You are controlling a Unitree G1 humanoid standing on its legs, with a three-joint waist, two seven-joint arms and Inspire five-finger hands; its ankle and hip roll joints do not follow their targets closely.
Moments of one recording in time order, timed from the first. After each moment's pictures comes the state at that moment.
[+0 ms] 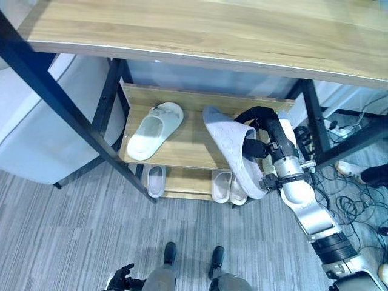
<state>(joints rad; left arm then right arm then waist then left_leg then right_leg) 0.05 0.27 -0.11 1.14 -0.15 -0.09 0.10 -0.31 -0.54 0.21 0.02 -0.06 -0.12 -0.24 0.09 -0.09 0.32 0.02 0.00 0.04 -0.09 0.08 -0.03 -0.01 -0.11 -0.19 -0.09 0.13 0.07</state>
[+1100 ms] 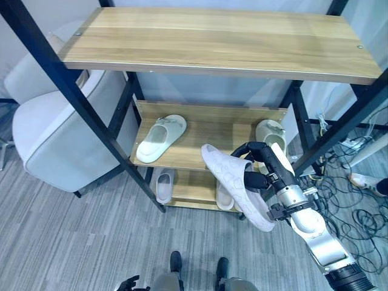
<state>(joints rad) 0.09 0.21 -0.10 1.18 -0.14 -0.08 0.10 -0.11 -0.60 0.22 -0.06 -0.02 -0.17 -0.12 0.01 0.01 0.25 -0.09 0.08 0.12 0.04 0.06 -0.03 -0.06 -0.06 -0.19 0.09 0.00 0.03</state>
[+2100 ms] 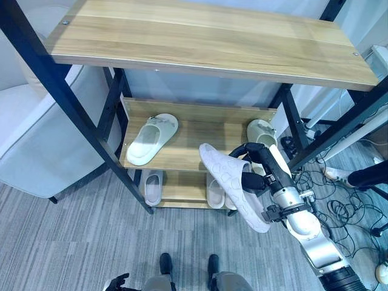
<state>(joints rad) 0.10 0.27 -0.10 1.12 -0.12 -0.08 0.12 -0.08 -0.54 0.20 -0.07 -0.03 -0.17 -0.12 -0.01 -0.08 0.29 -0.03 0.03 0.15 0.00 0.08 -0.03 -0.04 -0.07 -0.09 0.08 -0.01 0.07</state>
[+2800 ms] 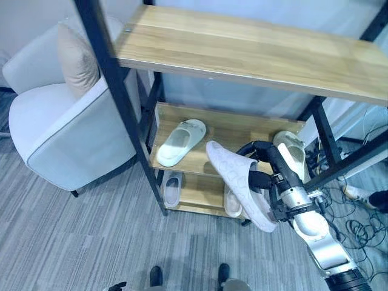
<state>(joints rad) 0.10 0.29 -0.11 1.18 -0.09 -0.08 0.12 -0.08 -0.51 0.19 -0.09 -0.02 -0.16 -0.11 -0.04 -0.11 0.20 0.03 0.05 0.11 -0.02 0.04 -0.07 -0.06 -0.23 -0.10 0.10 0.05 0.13</state>
